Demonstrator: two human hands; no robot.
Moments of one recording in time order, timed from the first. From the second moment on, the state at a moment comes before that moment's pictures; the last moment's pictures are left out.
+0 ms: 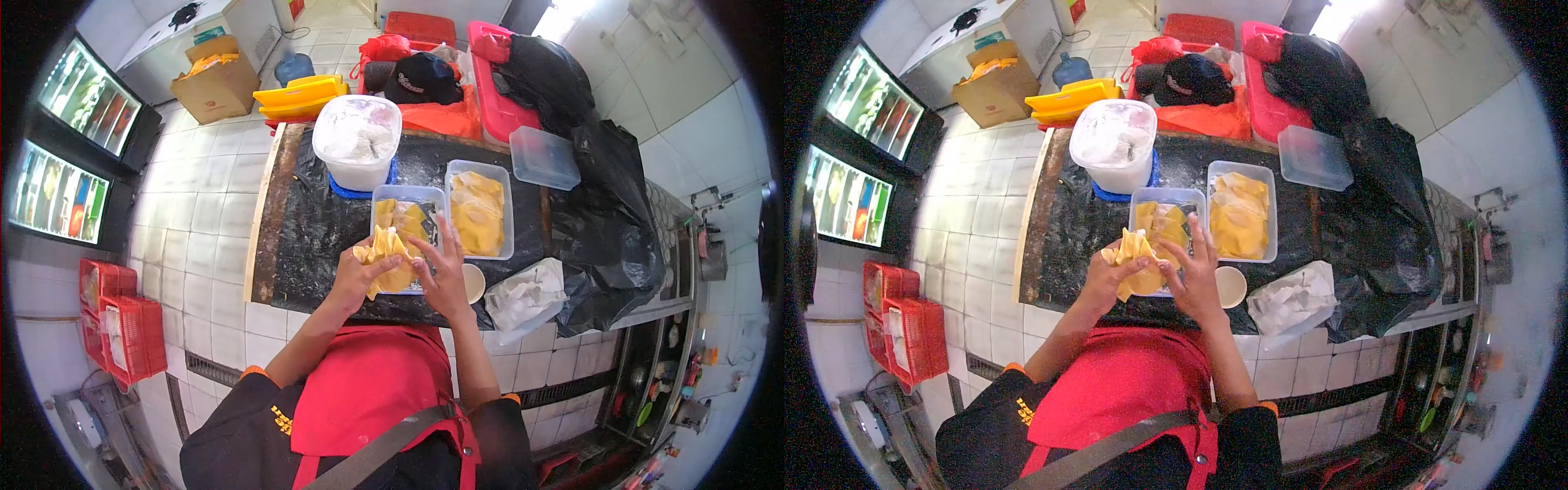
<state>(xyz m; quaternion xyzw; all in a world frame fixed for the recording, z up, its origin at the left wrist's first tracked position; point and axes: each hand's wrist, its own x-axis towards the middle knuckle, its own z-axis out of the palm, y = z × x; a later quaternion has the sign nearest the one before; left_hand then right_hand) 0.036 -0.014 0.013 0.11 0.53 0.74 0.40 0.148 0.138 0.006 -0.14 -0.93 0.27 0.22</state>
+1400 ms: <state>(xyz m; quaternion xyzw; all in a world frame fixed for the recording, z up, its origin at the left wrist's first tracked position) 0.021 -0.033 0.028 0.31 0.83 0.17 0.43 0.108 0.151 -0.068 -0.21 -0.87 0.44 0.05</state>
